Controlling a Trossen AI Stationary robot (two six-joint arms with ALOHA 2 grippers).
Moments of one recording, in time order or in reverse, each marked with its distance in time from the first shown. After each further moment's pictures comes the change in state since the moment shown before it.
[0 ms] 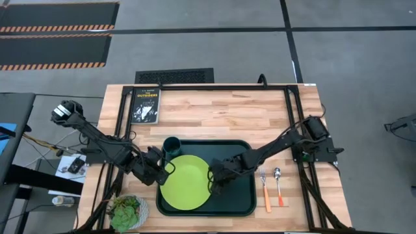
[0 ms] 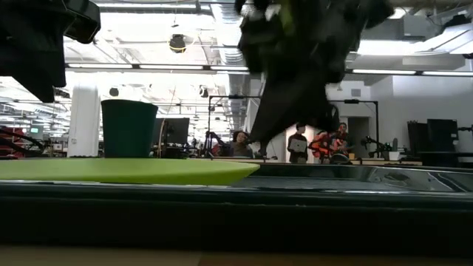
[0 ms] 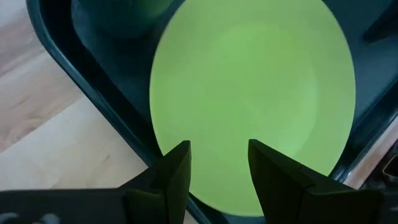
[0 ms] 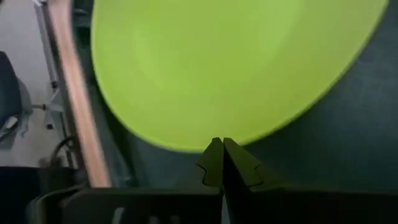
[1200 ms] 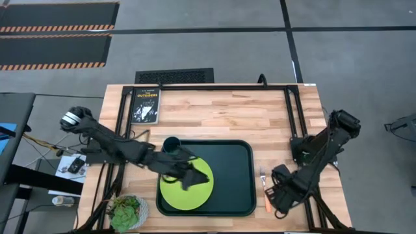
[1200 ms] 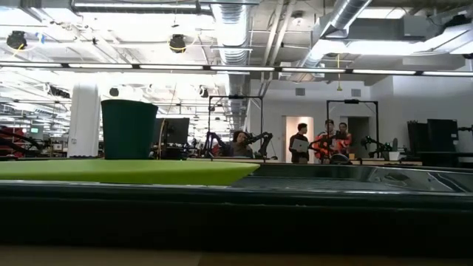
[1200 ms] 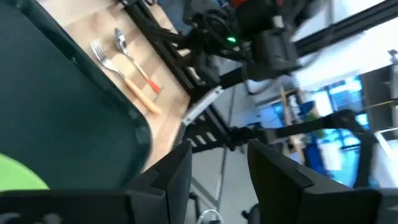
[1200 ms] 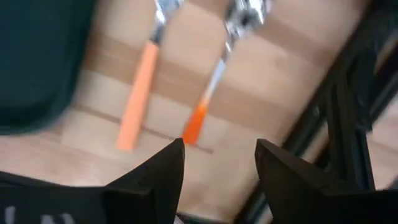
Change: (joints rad) left arm 0.164 0.225 0.274 0.823 0.080 0.370; right arm 0.517 -0.345 0.000 -1.103 -0.018 1.119
